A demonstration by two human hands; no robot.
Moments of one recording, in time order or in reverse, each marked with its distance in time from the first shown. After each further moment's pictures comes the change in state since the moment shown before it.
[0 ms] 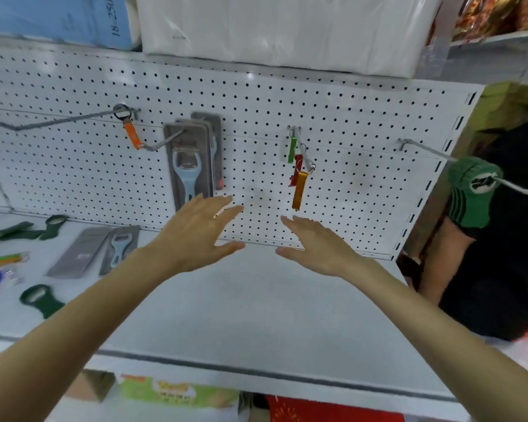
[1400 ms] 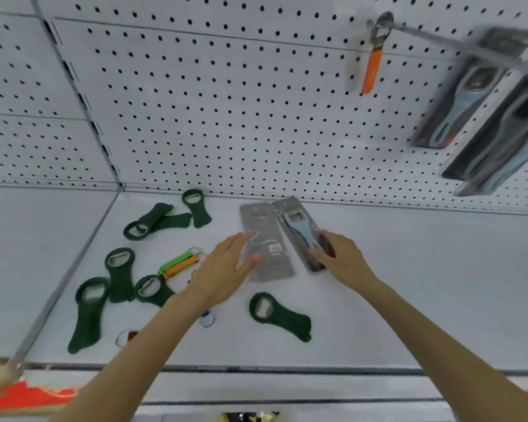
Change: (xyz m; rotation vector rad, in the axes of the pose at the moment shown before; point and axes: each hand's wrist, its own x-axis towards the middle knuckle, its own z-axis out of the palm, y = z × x) left_hand -0.170 -0.421 0.183 -0.757 -0.321 -0.275; right_hand 0.236 -0.317 0.257 0.340 0.073 0.387
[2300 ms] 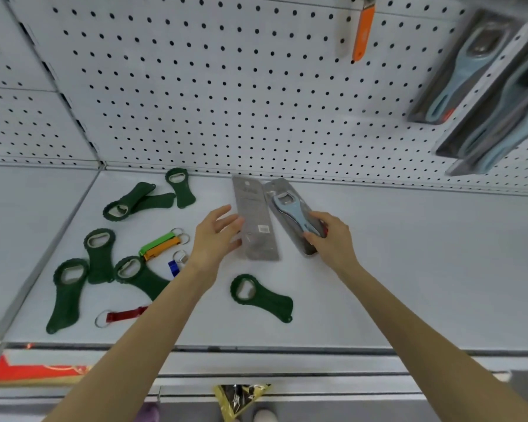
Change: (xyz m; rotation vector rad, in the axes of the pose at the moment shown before) left_hand 0.012 0.036 0.010 -1.010 0.232 -0.405; right_hand -0.003 0.006 0.006 0.320 0.140 0.087
